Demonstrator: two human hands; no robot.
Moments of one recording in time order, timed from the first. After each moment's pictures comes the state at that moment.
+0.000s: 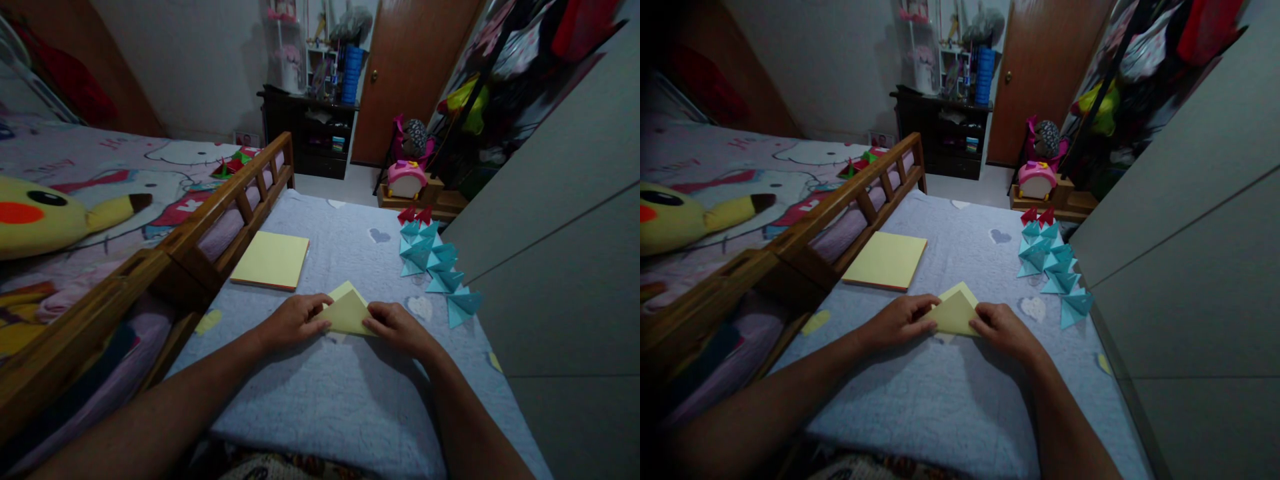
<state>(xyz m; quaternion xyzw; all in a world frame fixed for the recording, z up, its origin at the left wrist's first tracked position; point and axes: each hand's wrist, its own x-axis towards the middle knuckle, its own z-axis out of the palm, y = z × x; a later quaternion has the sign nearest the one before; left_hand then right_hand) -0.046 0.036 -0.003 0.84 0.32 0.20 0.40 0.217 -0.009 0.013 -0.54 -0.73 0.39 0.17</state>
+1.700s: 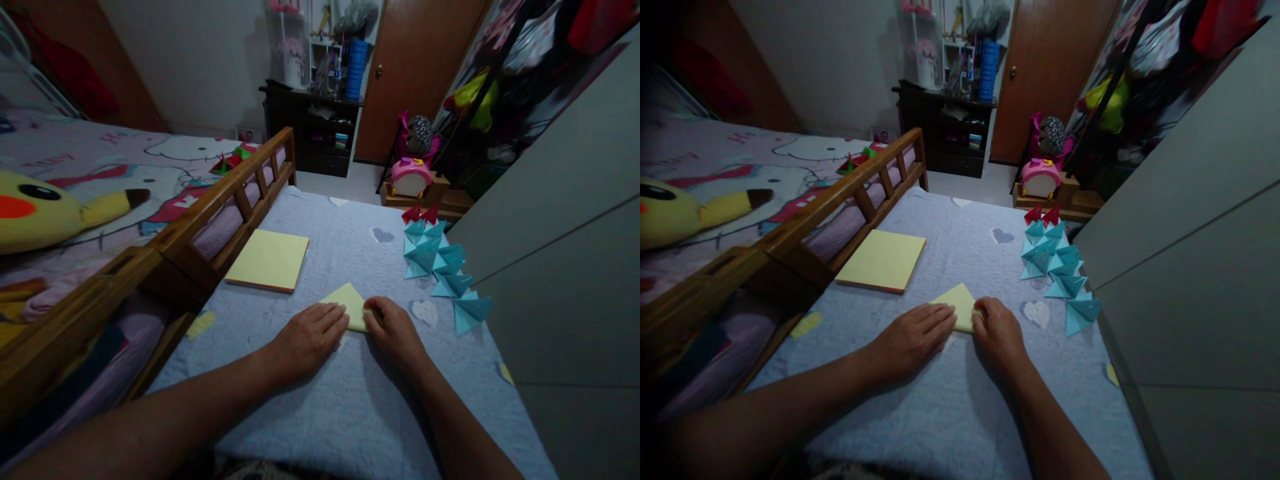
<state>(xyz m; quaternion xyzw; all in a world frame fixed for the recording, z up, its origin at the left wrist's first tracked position) -0.024 0.007 -0.017 0.95 0.23 0.20 0.06 0.201 -0.014 -0.015 -0.66 -0.67 0.21 0.25</state>
